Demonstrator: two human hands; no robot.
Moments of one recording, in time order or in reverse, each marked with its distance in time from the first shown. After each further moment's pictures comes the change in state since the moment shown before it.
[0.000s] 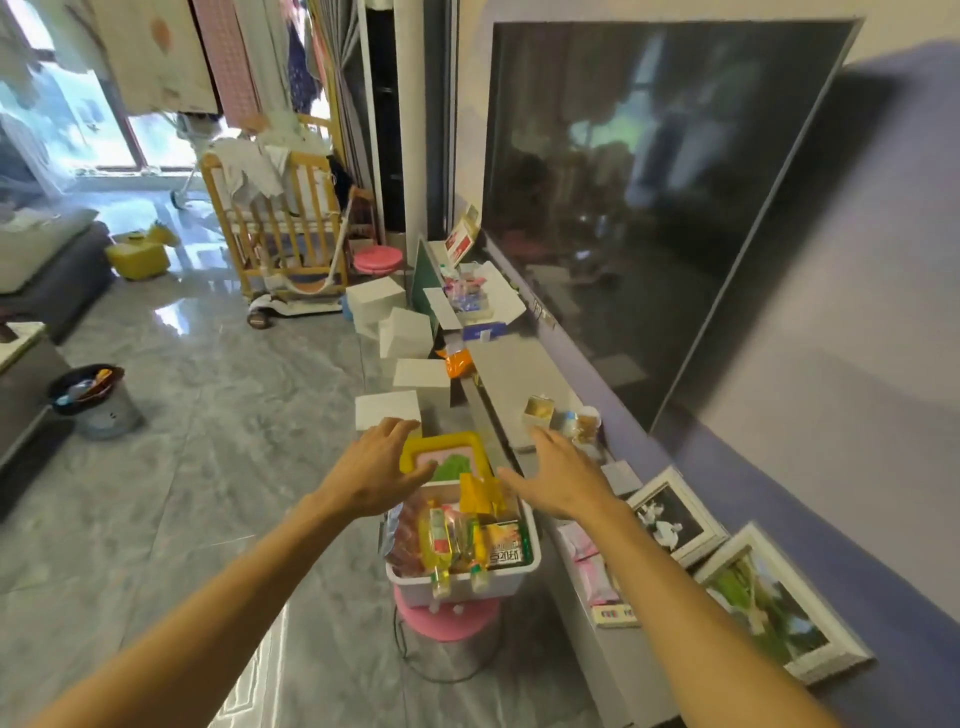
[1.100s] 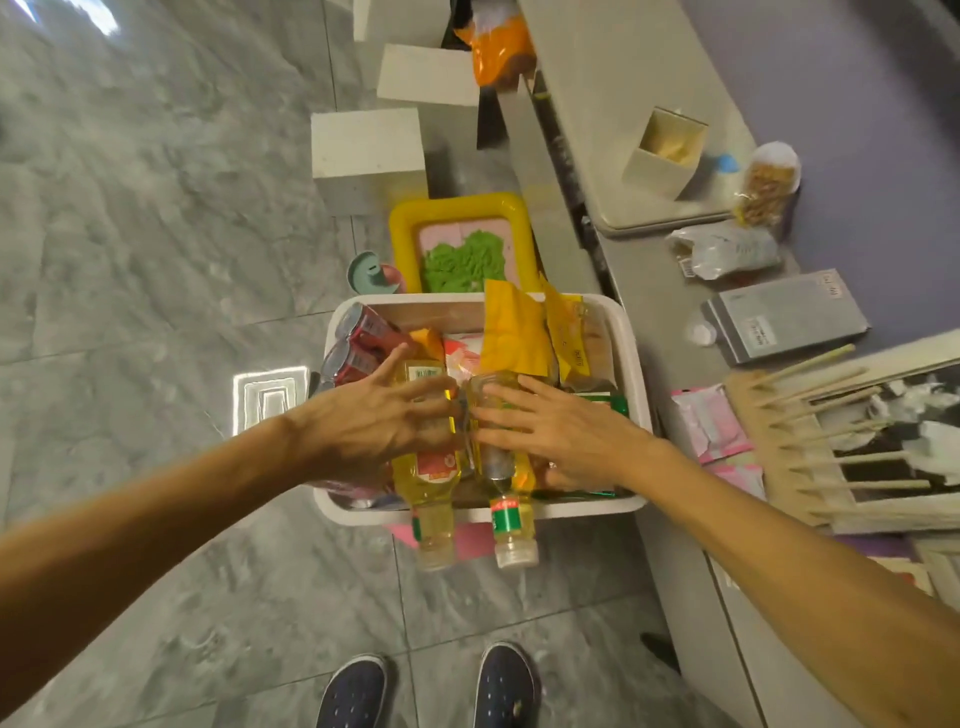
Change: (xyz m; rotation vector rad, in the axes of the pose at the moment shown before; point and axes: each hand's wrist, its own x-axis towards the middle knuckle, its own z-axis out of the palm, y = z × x) left_hand 0.219 -0.238 0.418 0.630 -0.397 0.843; right_hand 0.319 0.234 0.455 -0.458 -0.297 -1.054
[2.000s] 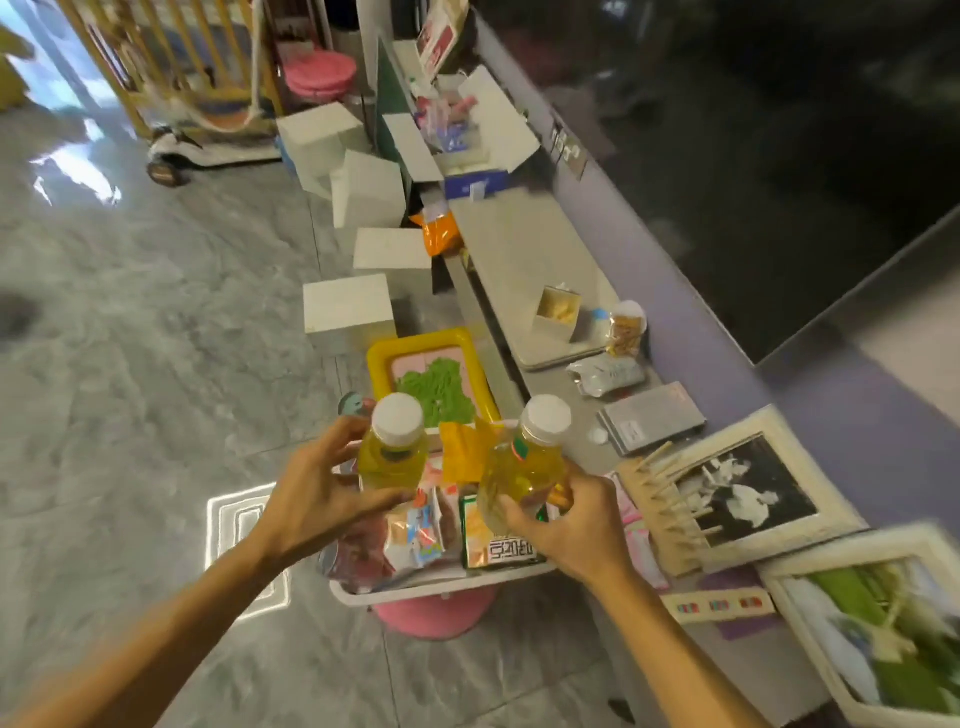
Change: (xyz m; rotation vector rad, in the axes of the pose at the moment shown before) left_hand -0.073 0.011 -0.203 -1.277 0.724 -0.693; right_hand -0.090 -0.102 -0.229 0.914 0.934 0.949
